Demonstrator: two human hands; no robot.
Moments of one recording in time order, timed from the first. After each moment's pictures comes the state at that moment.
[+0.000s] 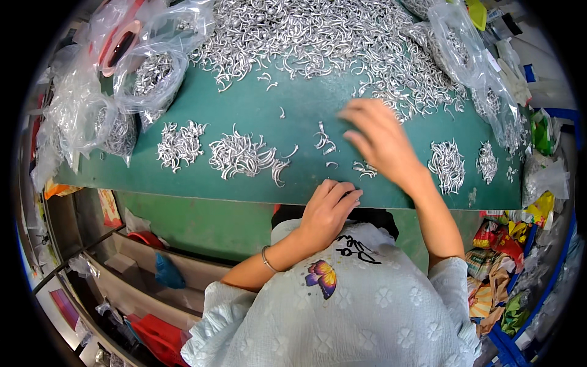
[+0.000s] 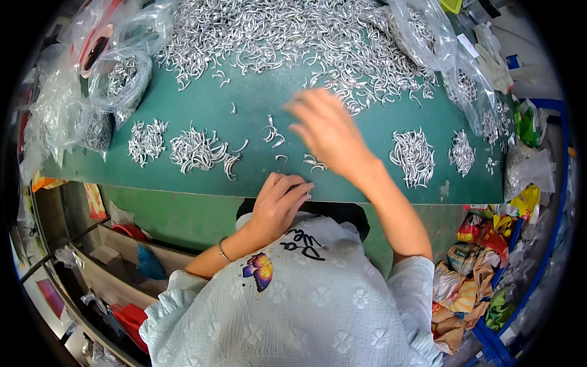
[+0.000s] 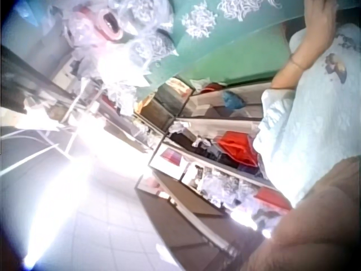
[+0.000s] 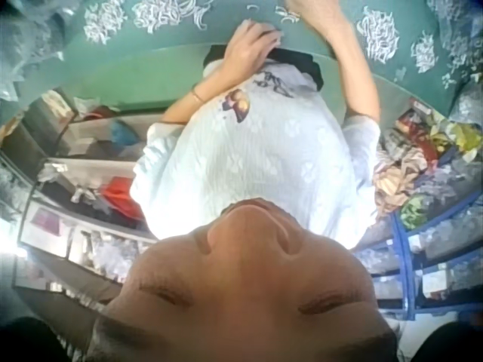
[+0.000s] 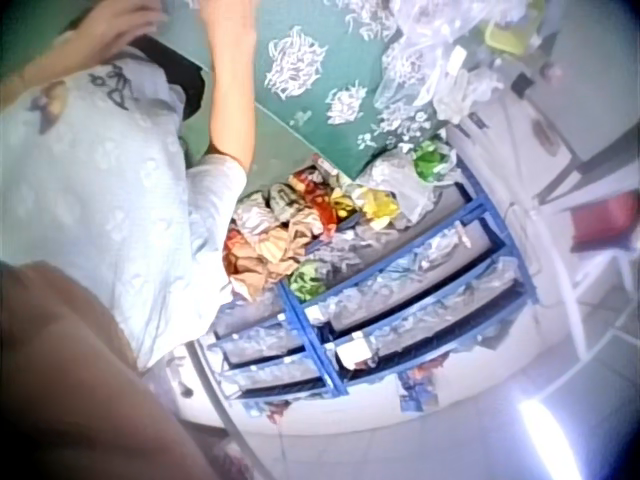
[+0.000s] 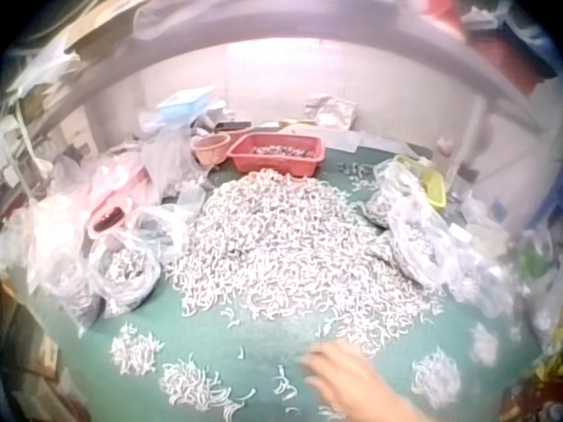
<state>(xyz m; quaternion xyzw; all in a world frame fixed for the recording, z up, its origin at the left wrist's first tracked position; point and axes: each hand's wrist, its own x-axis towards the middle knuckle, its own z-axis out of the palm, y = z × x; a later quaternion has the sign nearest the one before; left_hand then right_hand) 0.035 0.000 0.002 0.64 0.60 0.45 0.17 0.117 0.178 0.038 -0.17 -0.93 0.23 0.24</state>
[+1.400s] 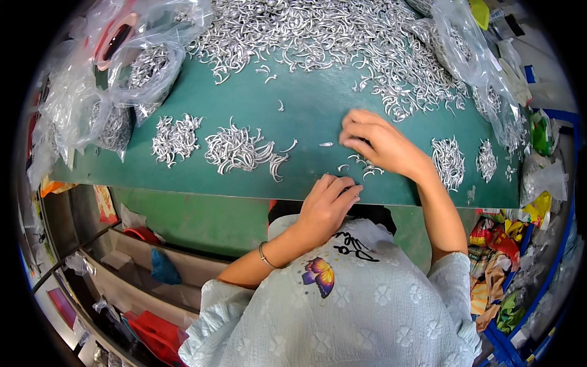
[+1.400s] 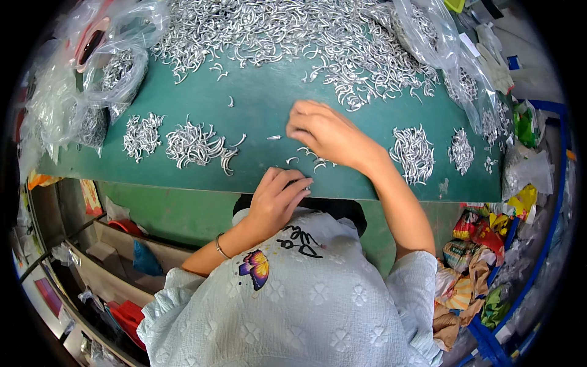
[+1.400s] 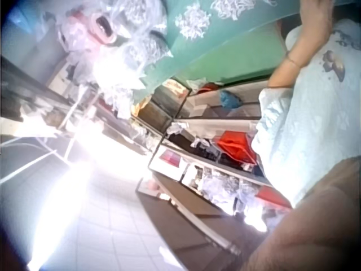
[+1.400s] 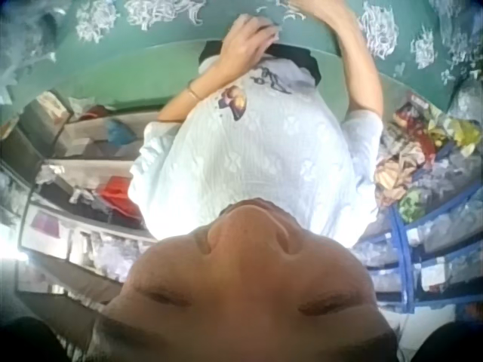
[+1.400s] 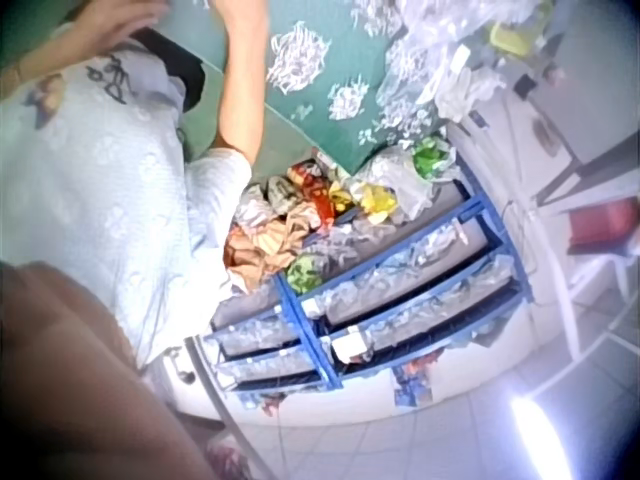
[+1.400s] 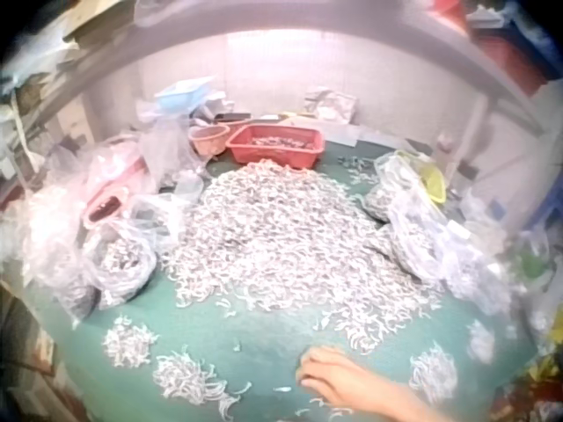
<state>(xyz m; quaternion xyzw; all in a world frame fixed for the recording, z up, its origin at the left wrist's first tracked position) 0.034 0.002 0.003 0.63 0.60 0.46 0.18 0.121 0.192 0.033 -0.12 -0.91 0.38 0.07</state>
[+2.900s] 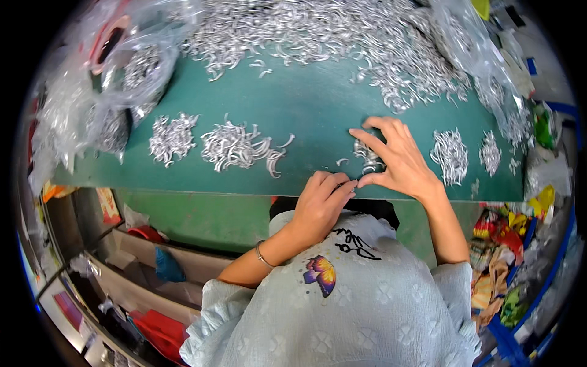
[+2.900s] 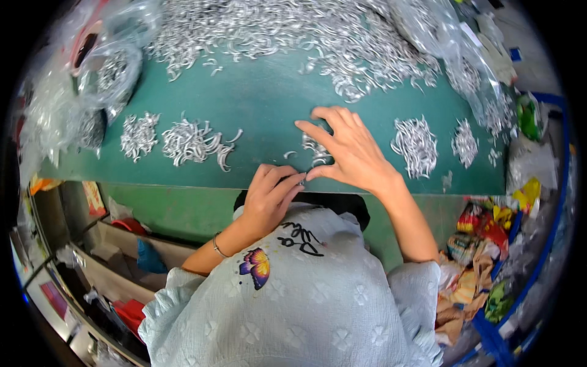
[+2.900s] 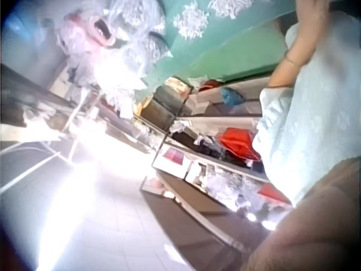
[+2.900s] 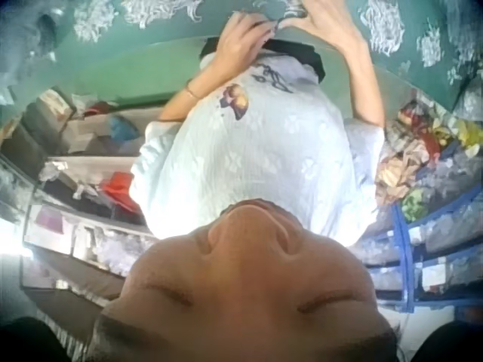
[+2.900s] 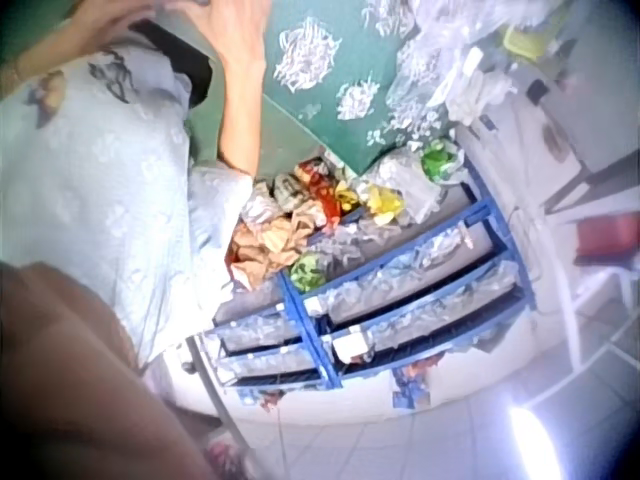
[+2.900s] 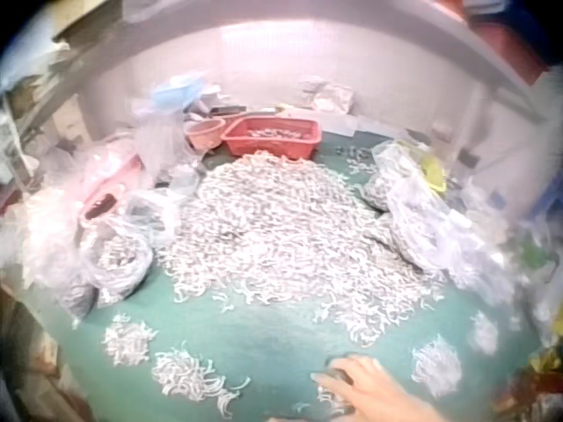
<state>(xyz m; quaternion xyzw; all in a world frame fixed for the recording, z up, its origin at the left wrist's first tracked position) 0.031 -0.004 0.000 0.63 0.61 0.45 0.17 0.170 0.162 0.044 -0.18 -0.95 0.24 0.05</state>
